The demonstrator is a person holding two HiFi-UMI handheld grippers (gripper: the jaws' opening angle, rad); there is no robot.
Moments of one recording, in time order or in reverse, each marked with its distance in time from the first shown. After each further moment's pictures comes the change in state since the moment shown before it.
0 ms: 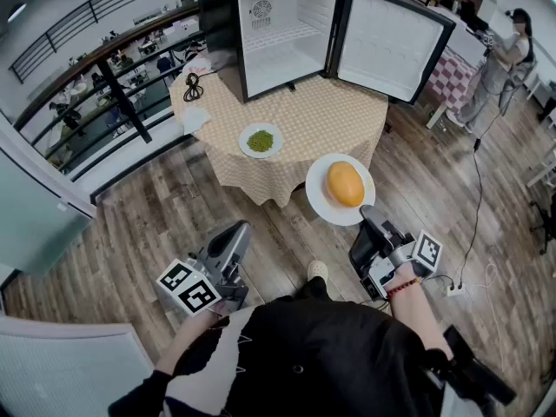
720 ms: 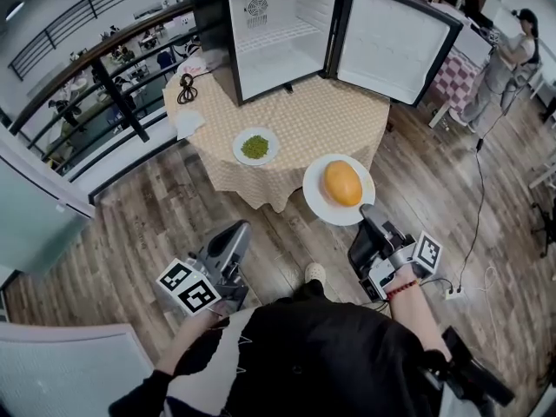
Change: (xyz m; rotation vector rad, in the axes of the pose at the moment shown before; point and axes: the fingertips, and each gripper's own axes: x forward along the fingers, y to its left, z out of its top) left arm 0.042 0.018 0.000 -0.009 0.015 0.014; right arm 0.026 0.001 0.034 0.016 0.017 0.036
